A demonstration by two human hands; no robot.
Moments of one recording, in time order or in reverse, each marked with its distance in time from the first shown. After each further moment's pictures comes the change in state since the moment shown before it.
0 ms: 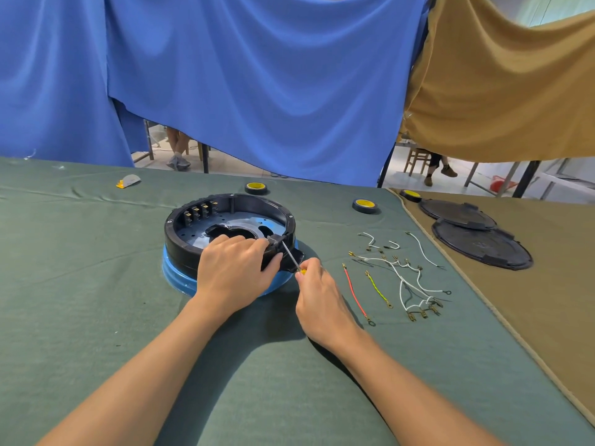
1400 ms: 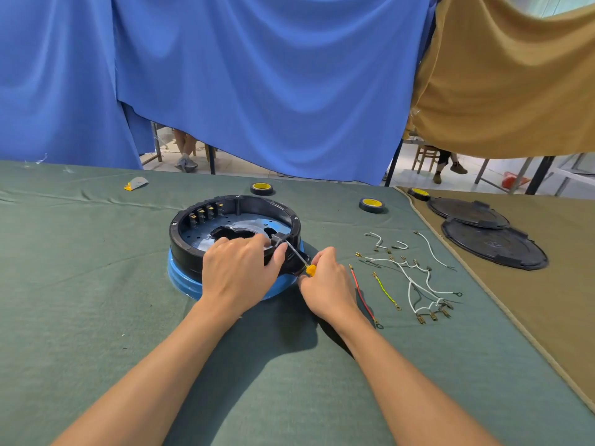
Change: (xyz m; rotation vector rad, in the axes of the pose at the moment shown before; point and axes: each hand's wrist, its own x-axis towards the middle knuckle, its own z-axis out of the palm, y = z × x) left_hand 0.005 0.009 -0.011 -0.062 -0.015 -0.200; right_hand 0.033 0.003 0.001 0.027 0.024 0.332
